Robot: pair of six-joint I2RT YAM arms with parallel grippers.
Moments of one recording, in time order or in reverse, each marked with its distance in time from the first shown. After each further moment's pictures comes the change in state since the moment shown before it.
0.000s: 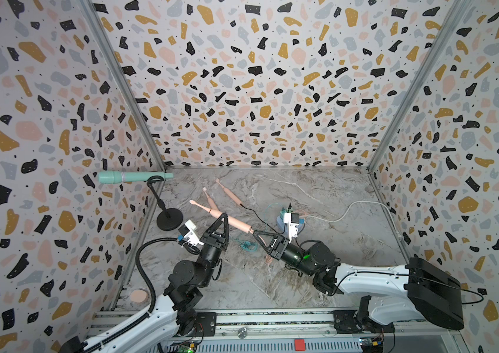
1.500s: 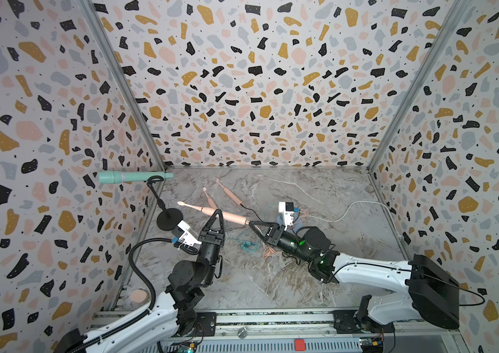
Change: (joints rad) left arm -0.072 0.050 0.042 0.073 -0.207 0.138; right arm -0.068 0.030 0.143 -0.162 -0.123 0.090
